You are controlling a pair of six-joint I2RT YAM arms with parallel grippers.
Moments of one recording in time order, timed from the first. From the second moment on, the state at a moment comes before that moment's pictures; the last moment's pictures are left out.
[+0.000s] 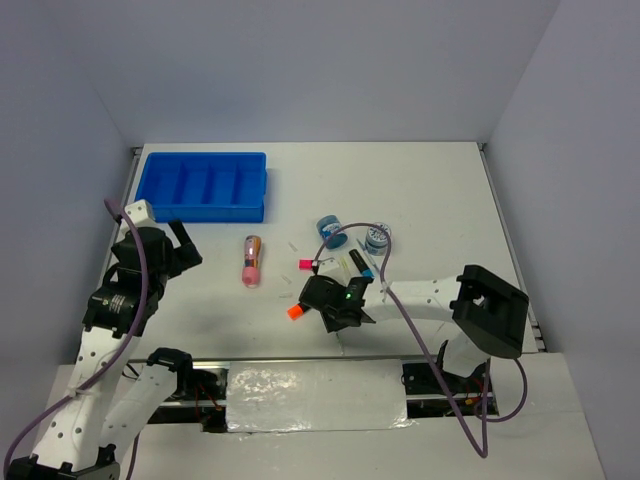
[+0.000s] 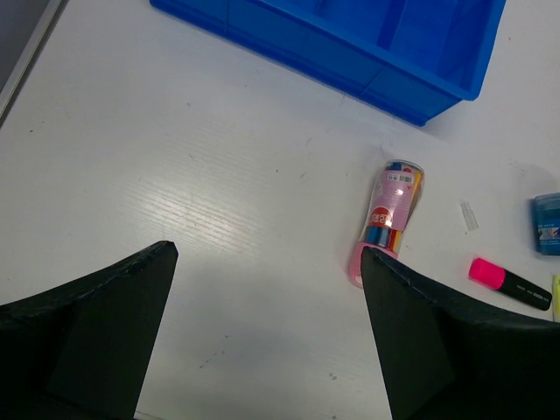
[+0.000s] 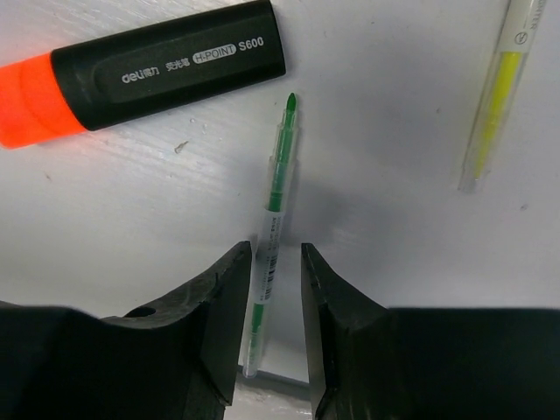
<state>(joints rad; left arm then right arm) -0.18 0.67 0.86 -0.77 -0.37 -0.47 1.15 1.55 0.85 -0.52 0.32 0.74</state>
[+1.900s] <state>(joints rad) -0.82 1.80 1.35 -0.96 -0.55 -1.36 1.08 0.81 0.71 -0.82 0.51 0.77</state>
